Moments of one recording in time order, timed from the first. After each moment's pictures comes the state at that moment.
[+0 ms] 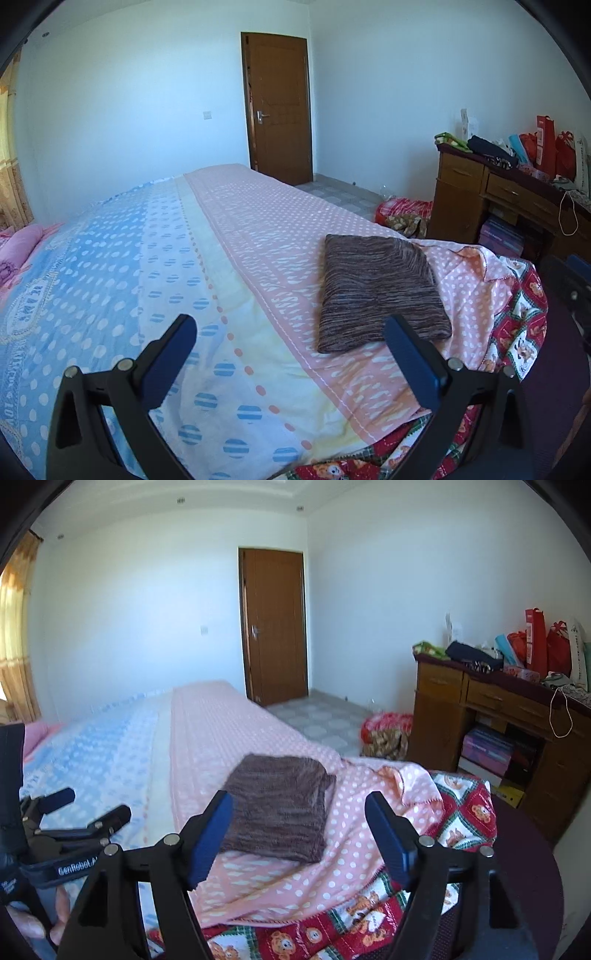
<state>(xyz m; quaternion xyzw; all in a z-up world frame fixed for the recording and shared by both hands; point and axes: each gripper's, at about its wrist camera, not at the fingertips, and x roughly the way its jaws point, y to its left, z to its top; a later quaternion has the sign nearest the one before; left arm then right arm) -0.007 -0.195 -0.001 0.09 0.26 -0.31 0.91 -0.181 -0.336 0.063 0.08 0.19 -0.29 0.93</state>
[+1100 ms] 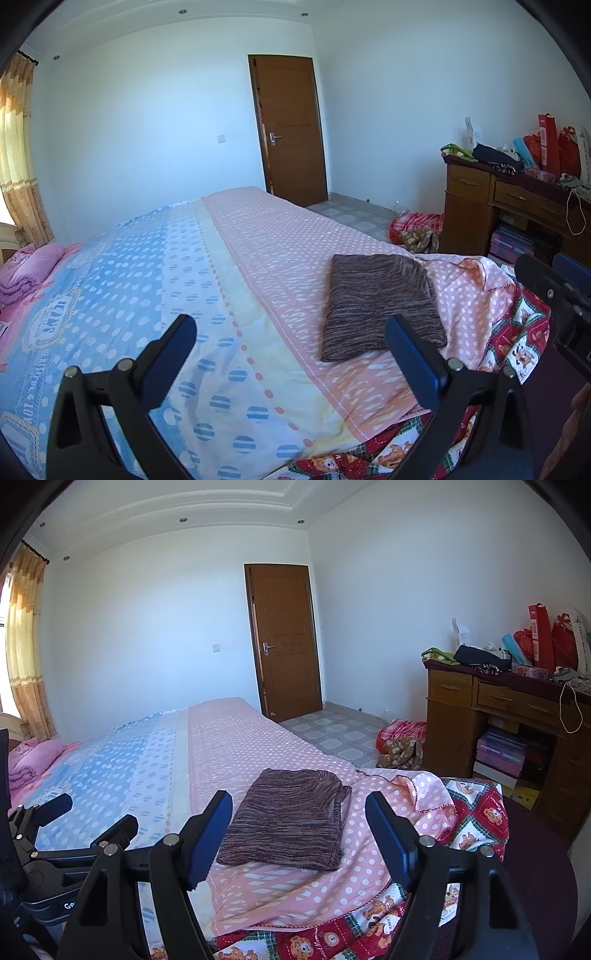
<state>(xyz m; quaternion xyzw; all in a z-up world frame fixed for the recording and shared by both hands) -0.043 -0.197 0.019 0.10 0.21 -0.28 0.93 -0.192 -0.331 0.070 0.09 0.17 -0.28 0.94</state>
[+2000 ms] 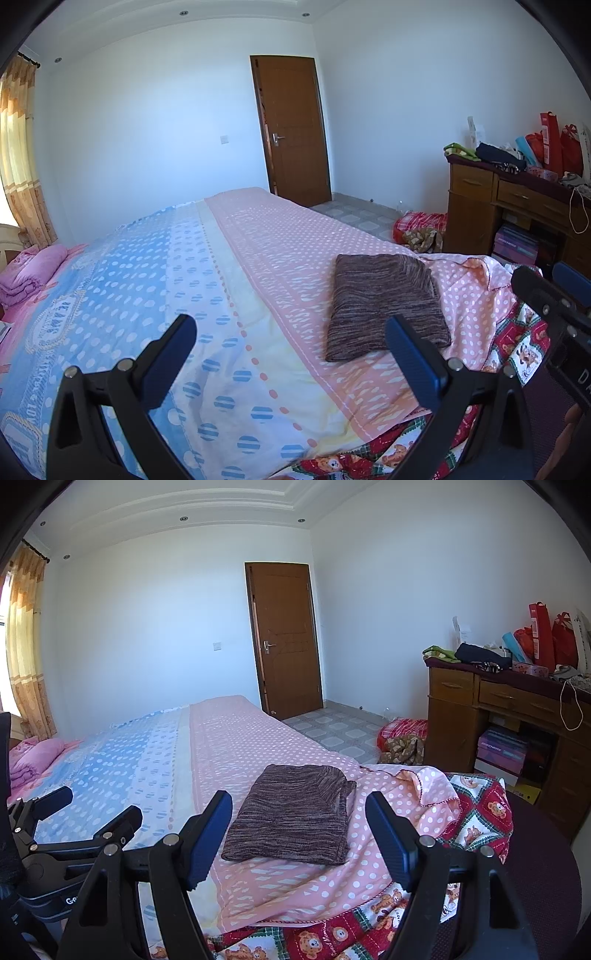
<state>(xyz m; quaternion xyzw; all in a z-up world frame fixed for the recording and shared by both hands) -0.043 -0.195 0.020 0.10 0.21 -0.27 0.93 -0.190 -0.326 0.065 0.10 0.17 -0.28 0.94</state>
